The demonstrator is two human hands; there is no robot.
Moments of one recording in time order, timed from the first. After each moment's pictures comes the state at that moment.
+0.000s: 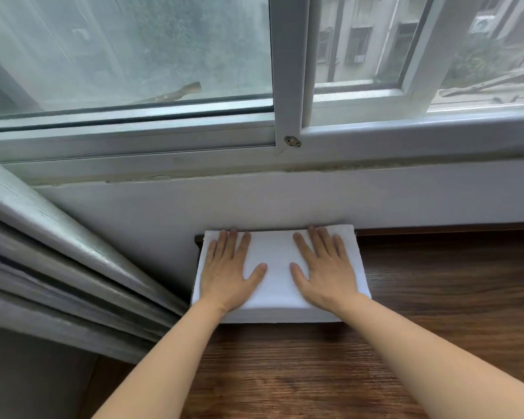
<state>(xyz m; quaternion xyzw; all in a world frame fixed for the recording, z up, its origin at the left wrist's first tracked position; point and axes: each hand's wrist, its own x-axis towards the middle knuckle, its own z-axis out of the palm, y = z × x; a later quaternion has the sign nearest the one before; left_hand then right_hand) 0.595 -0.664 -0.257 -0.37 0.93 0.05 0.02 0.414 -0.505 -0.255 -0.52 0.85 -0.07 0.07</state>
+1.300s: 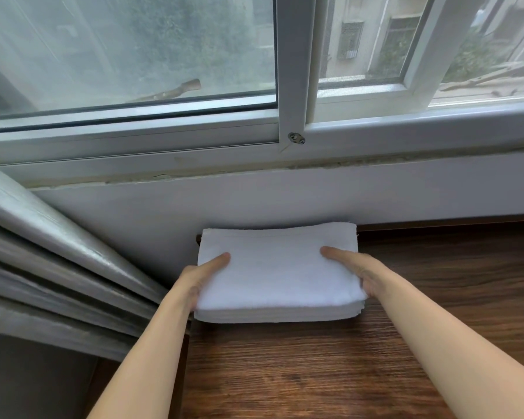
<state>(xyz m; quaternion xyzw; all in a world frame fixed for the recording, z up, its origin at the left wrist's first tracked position) 0.639 -0.696 -0.218 -0.61 0.45 0.65 -0.06 0.376 -0.486 -0.217 0.05 0.72 -0.47 0.51</state>
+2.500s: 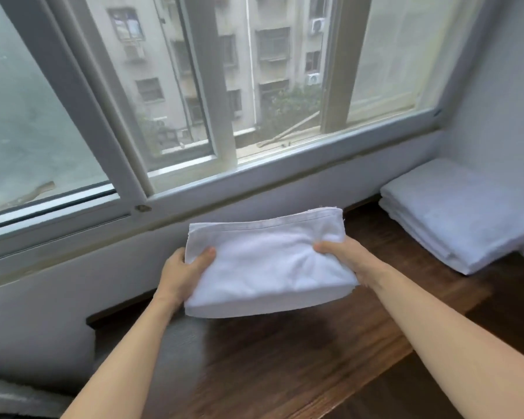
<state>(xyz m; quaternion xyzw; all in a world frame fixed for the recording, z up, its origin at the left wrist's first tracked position) 0.480 -0.563 -0.111 -0.33 0.74 0.57 -0.11 0.297 -0.250 -0.108 -0.02 0.70 -0.63 0.33</state>
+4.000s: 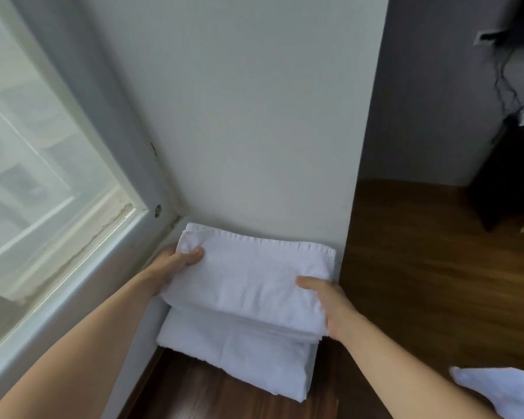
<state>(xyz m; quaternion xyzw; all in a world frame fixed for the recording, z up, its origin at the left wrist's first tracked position) -0.194 -0.150 -0.088 -0.06 0.82 0.52 0.22 -0.007 0.139 -0.135 0.38 0.48 -0.79 0.07</state>
